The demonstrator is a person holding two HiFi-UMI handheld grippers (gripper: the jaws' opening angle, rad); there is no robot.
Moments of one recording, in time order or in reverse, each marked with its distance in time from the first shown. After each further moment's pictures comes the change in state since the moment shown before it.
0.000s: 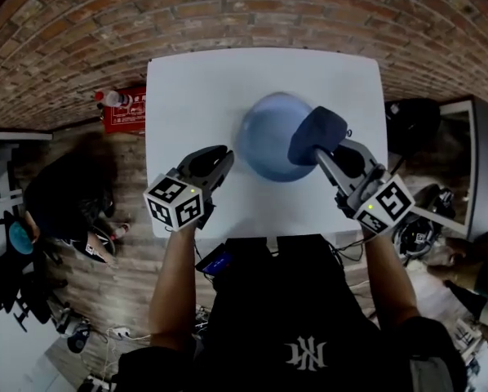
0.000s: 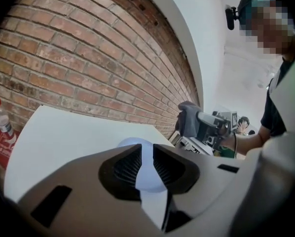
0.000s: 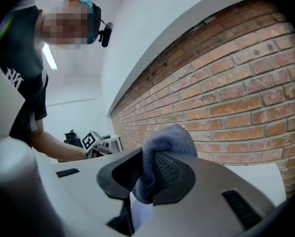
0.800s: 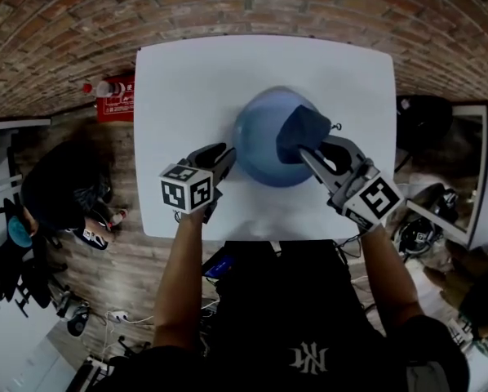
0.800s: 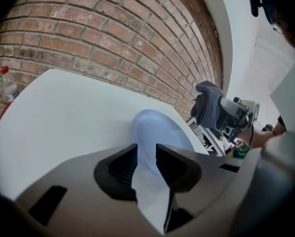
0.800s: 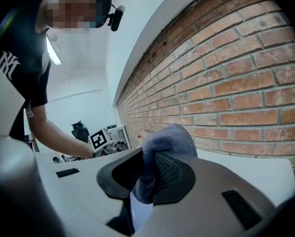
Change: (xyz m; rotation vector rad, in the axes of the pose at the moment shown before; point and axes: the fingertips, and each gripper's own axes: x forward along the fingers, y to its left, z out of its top) left arm 0.061 0.057 -0.079 -0.163 0.222 0.164; right arm 0.037 -0.031 -0.052 -0.031 0.115 0.085
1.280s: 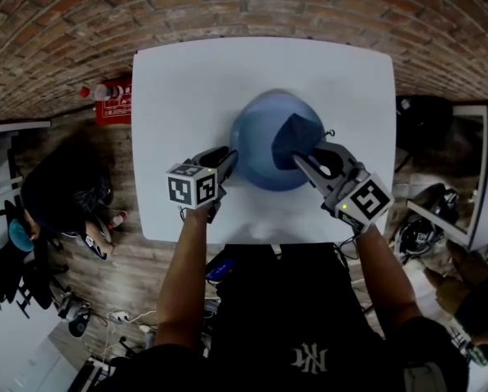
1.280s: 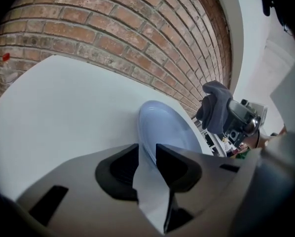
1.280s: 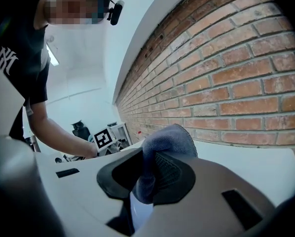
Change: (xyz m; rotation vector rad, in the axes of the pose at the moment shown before) left arm 0.025 0.011 -0.019 -0.062 0.067 0.035; right arm 0.004 -0.002 -0.026 0.024 0.036 0.010
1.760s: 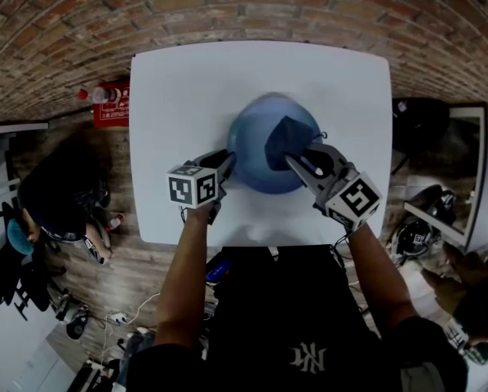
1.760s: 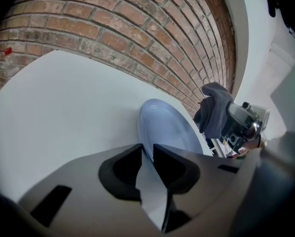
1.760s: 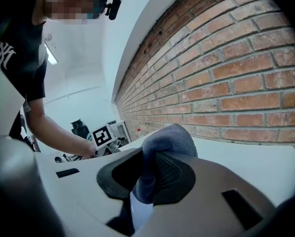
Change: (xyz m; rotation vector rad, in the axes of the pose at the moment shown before) left arm 0.008 0.002 -0.003 -0.042 0.014 0.010; right arm 0.012 -0.003 -0.010 0.009 0.022 -0.004
